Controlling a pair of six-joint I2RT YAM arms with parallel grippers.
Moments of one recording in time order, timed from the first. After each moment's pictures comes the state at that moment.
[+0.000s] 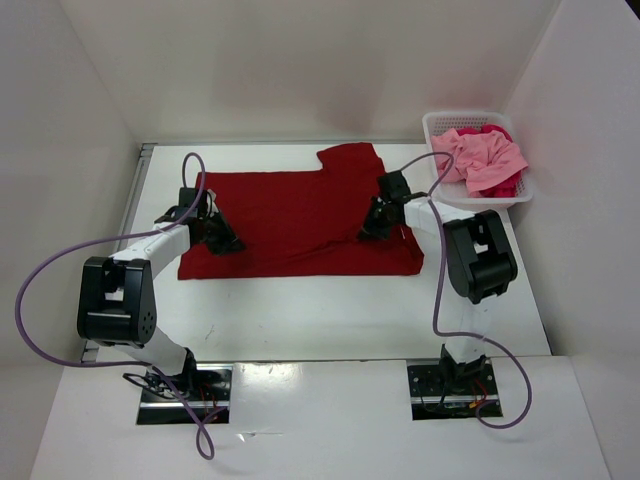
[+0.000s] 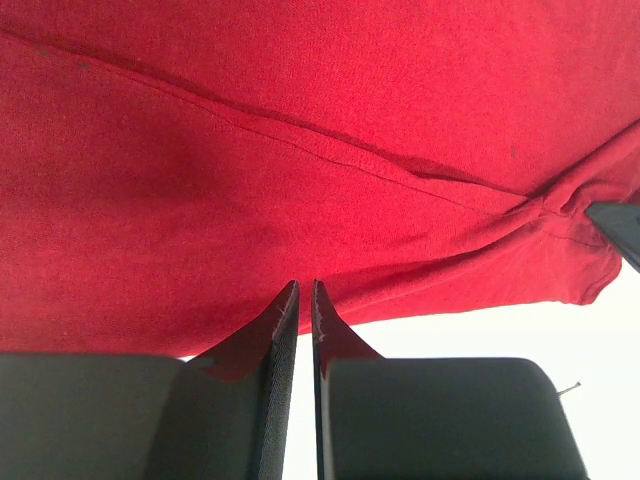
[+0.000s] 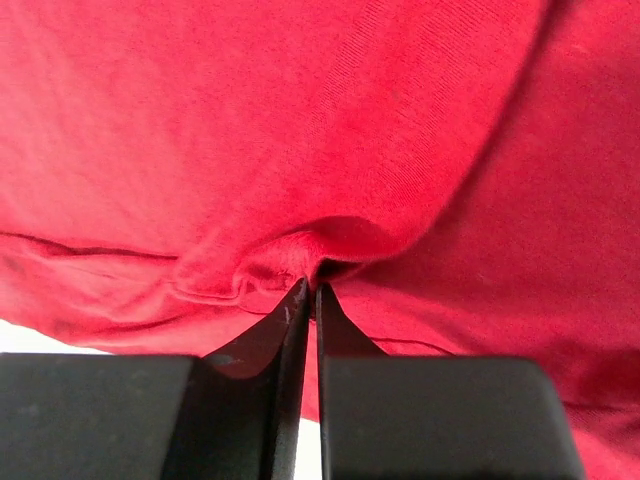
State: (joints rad) left arm -0.04 1.57 0.93 -0.36 0.33 -0.63; right arm 0.30 1.90 1.20 -0.32 -0.22 0.71
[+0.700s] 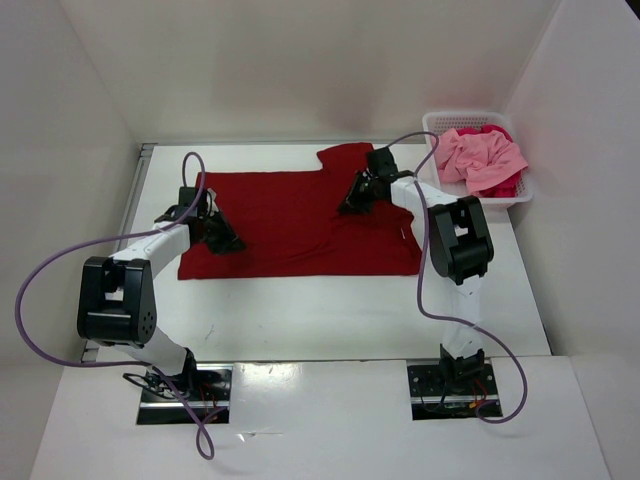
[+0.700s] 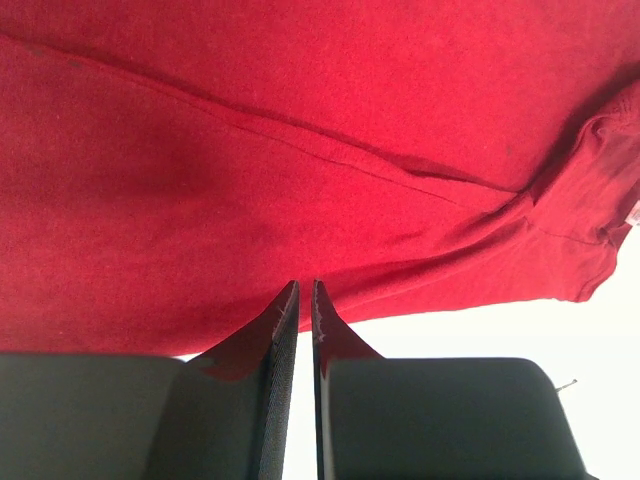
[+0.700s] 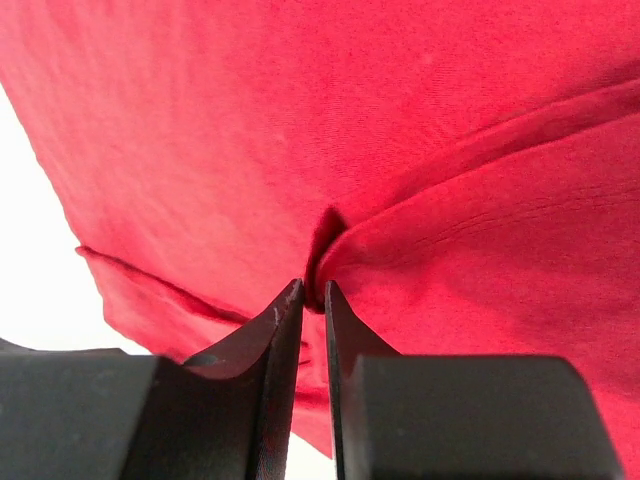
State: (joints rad) left arm -0.04 1.57 0.93 -0.36 0.34 -0.63; right arm 0.31 2.12 1.54 -0.33 -0.33 0.76
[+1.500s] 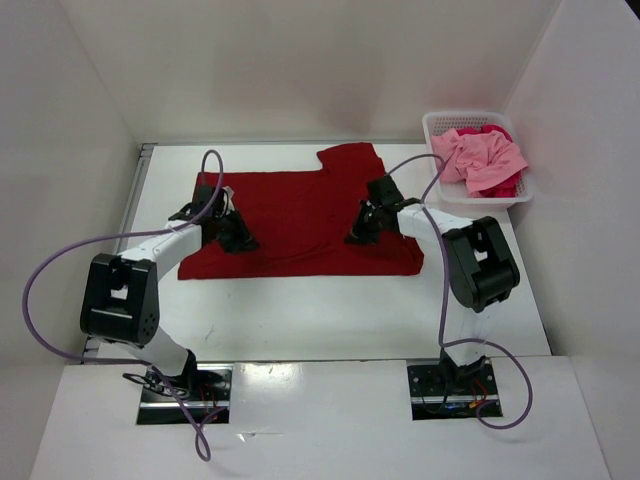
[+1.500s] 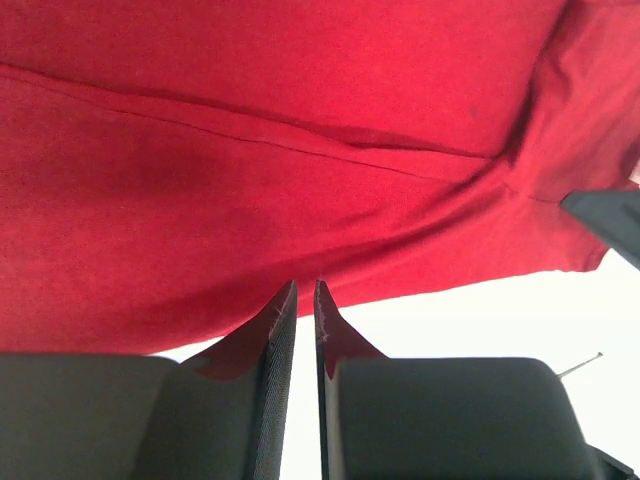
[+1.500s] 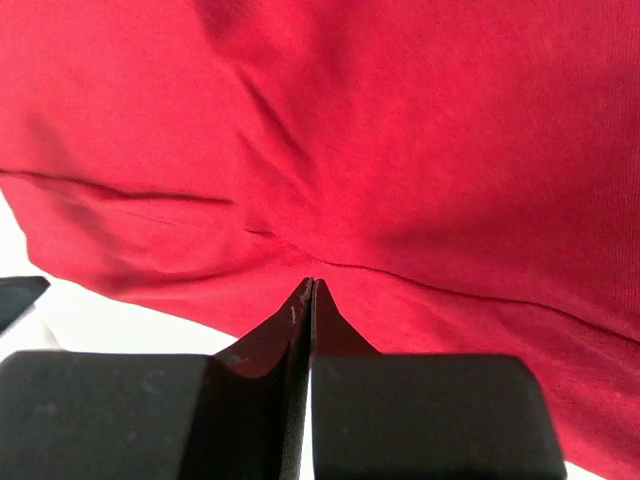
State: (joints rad) left arm -0.14 1.57 0.96 -0.35 0.32 -0.64; right arm 0.38 1.84 1.16 -0.28 -0.26 0.78
